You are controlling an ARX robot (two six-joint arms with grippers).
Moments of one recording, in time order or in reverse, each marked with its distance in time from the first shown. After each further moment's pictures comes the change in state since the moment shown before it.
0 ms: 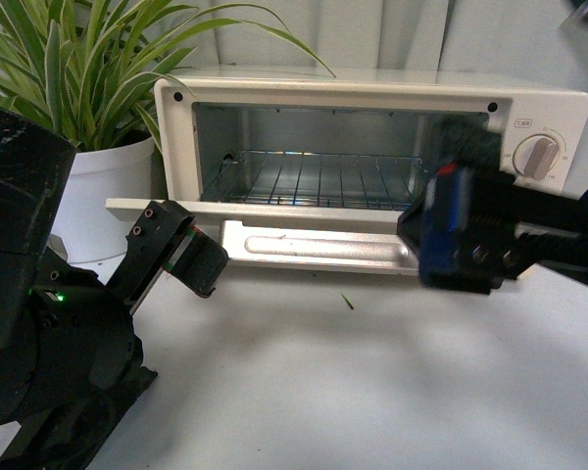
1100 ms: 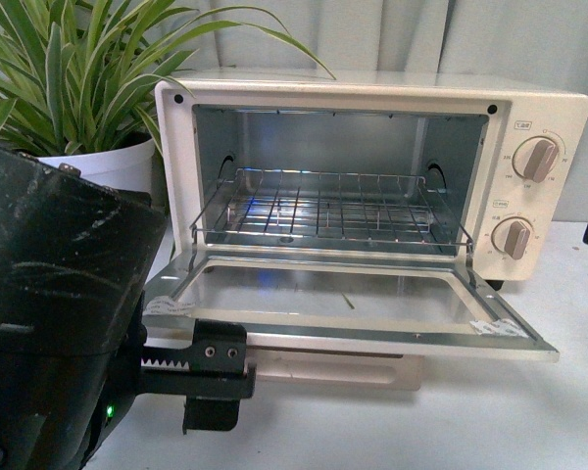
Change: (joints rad) left arm -0.161 0.011 -0.035 0.009 -0.465 0.979; right arm -0.288 -0.230 -0.206 0.014 -0.196 0.104
